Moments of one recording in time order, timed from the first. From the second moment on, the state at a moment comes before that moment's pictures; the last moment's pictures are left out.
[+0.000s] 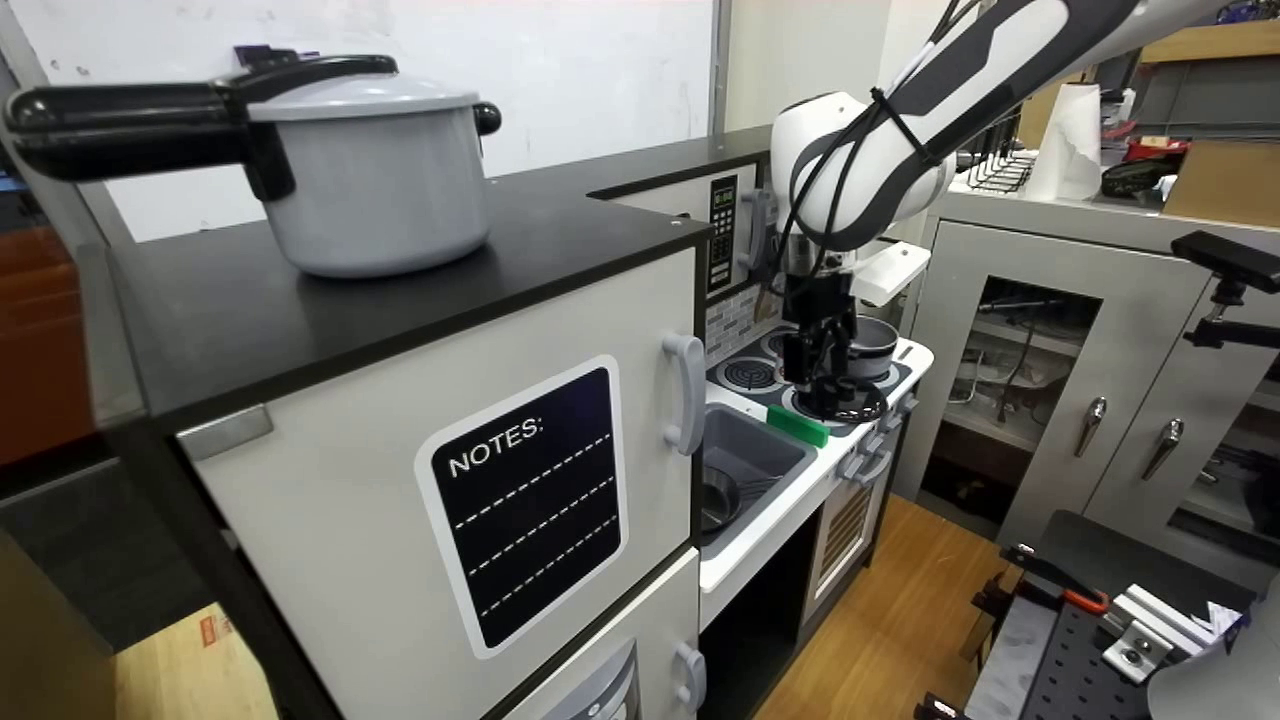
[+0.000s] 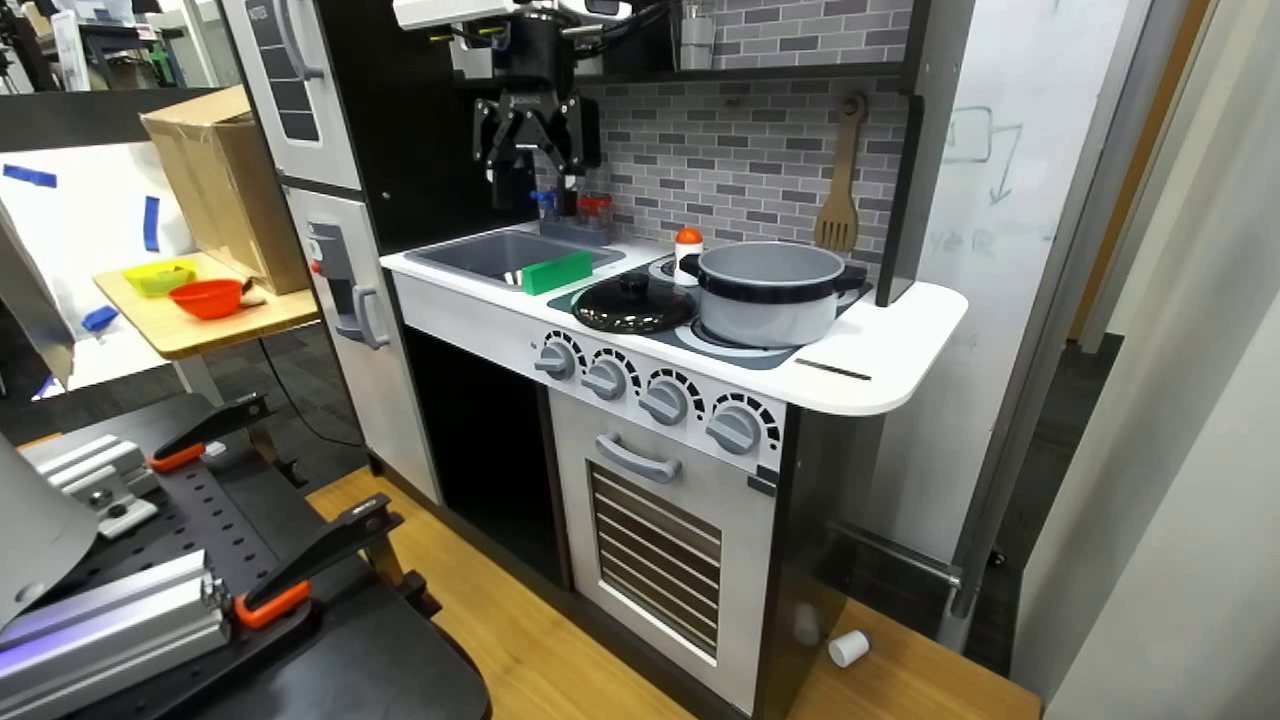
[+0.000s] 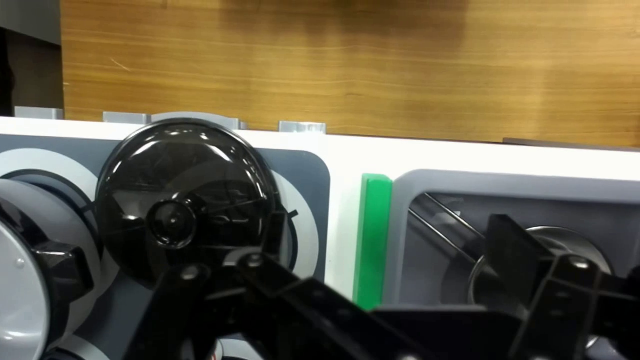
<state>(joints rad) -0.02 0.02 -0.05 -2.36 -0.07 2.21 -0.12</state>
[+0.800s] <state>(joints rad) -0.02 0.02 -0.05 -2.36 -0.07 2.23 -0.14</state>
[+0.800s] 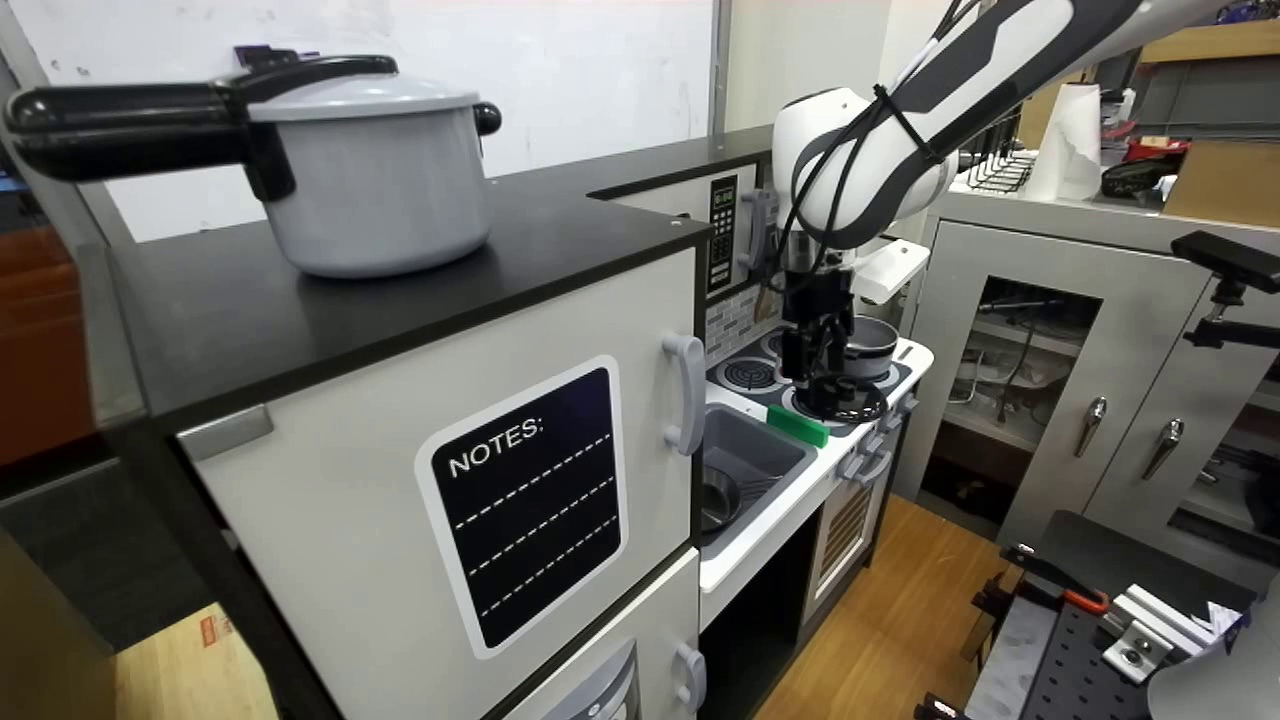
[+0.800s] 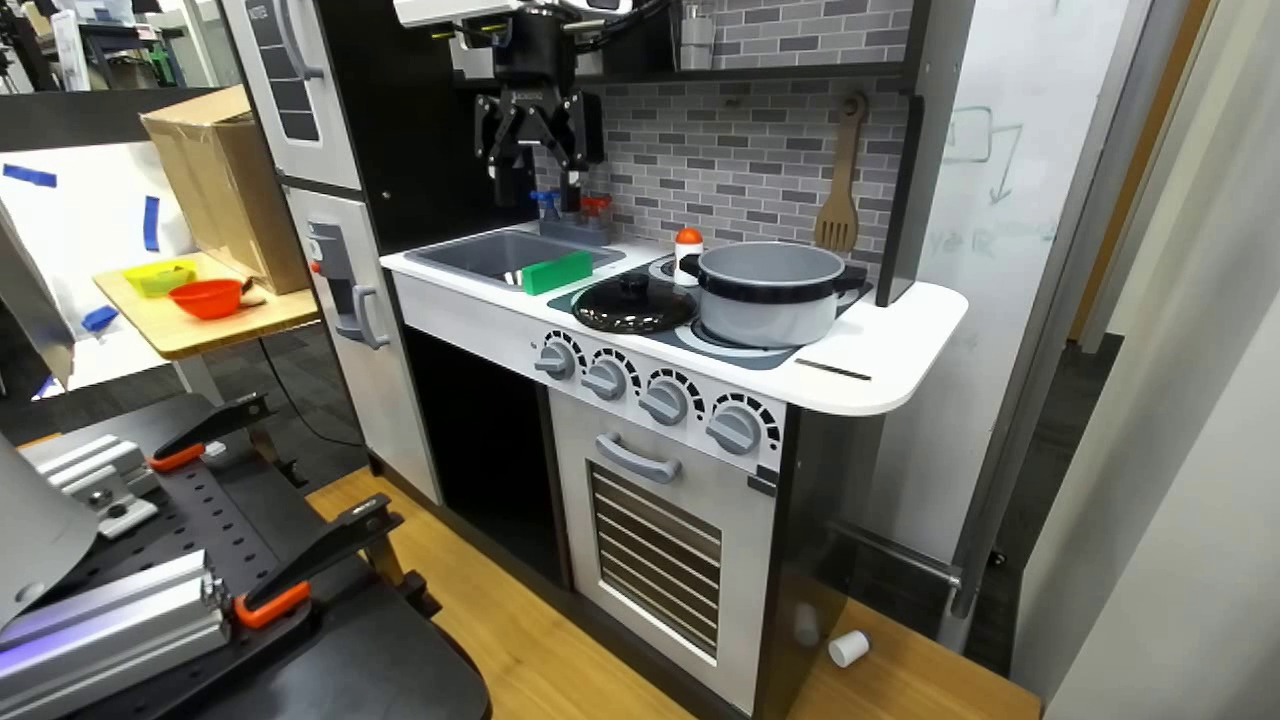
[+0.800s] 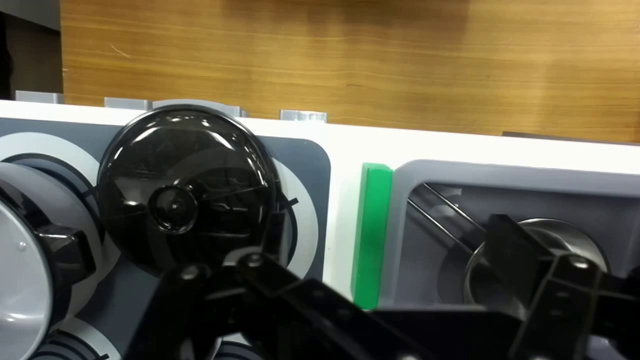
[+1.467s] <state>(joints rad) -0.03 0.13 -0.06 -2.34 -0.07 2.25 -0.12</state>
